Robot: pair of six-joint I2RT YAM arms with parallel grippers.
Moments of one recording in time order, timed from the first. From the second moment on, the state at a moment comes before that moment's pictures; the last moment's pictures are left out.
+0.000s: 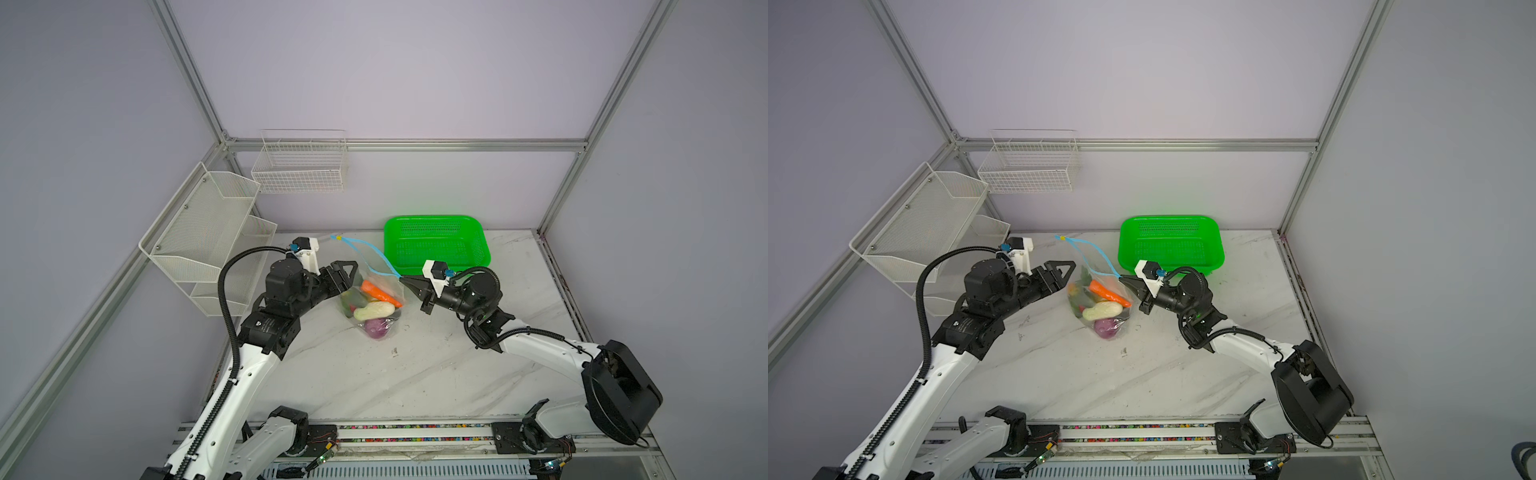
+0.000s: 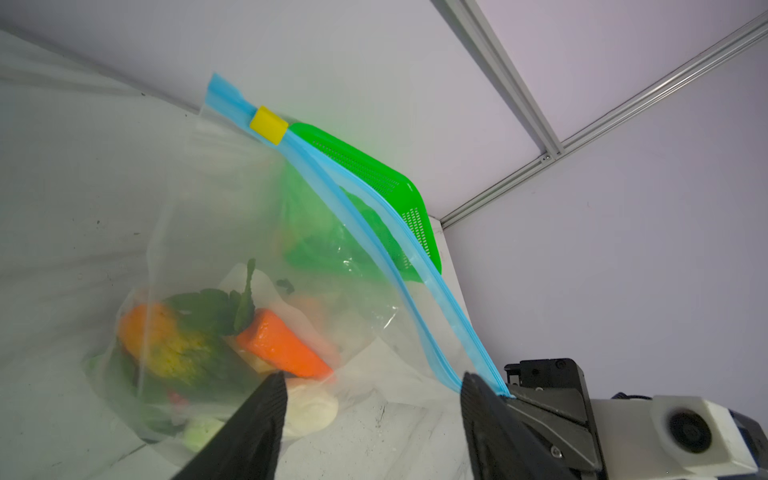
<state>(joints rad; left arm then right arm) -0.22 0.95 1.03 -0.38 0.31 -0.67 0.65 1.42 0.83 0.71 -0.55 -0.09</state>
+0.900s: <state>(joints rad) 0.02 0.97 0.62 0.26 0.67 -0.16 0.35 1.51 1.15 0.25 -0.98 -0.49</state>
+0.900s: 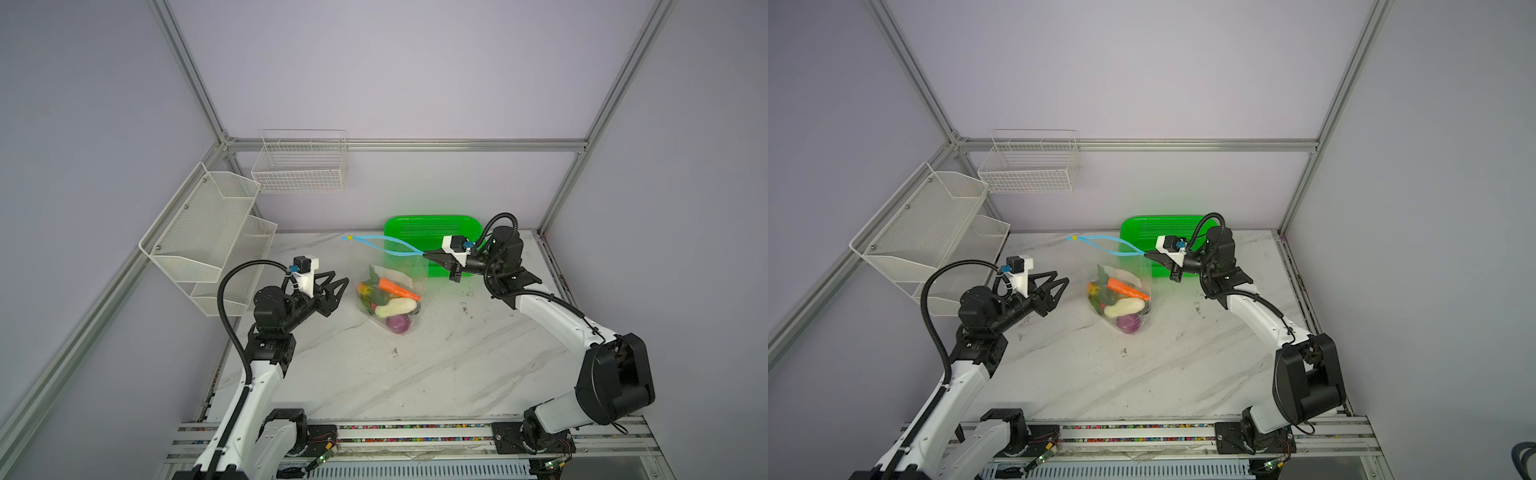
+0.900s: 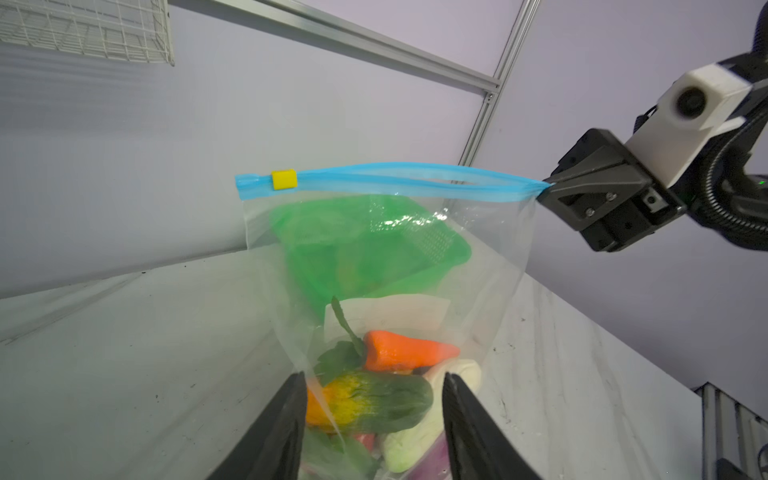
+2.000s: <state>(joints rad) 0.13 1.88 1.09 1.09 1.15 -0.31 0.33 1.58 1.22 0.10 -1.13 -0.69</state>
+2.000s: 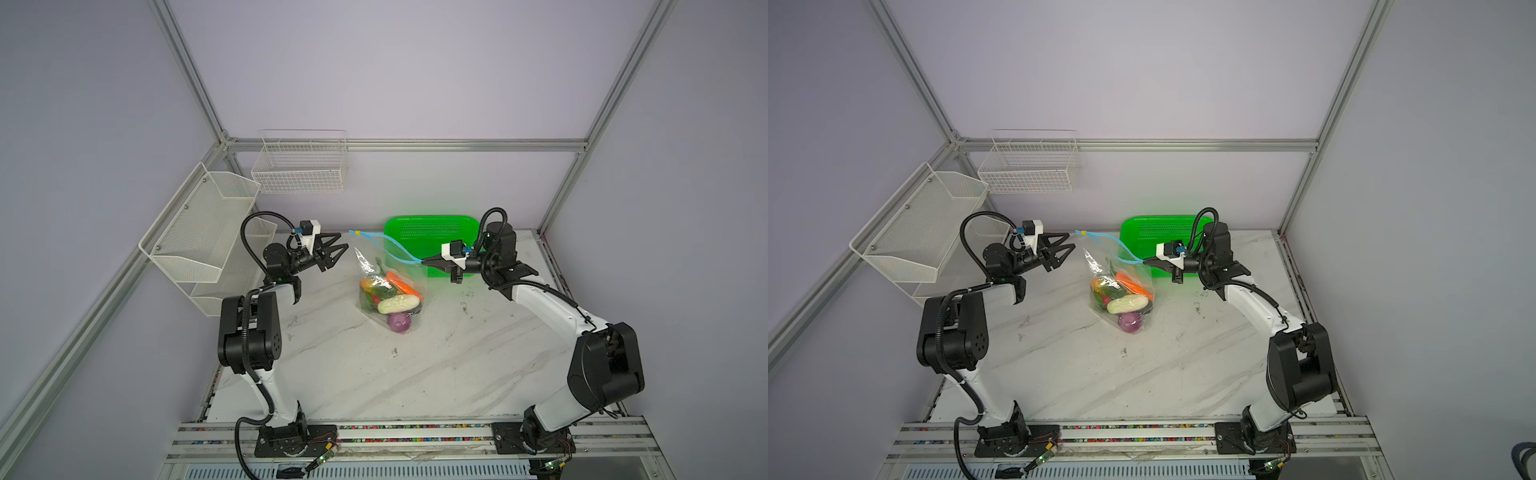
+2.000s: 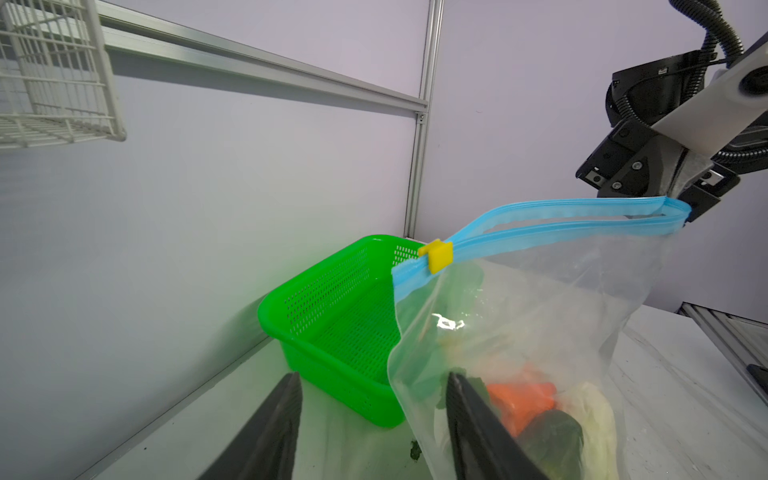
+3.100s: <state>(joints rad) 0.09 1.91 1.20 1.14 1.23 -0.37 0.33 1.59 1.23 0.08 -1.15 -0.69</state>
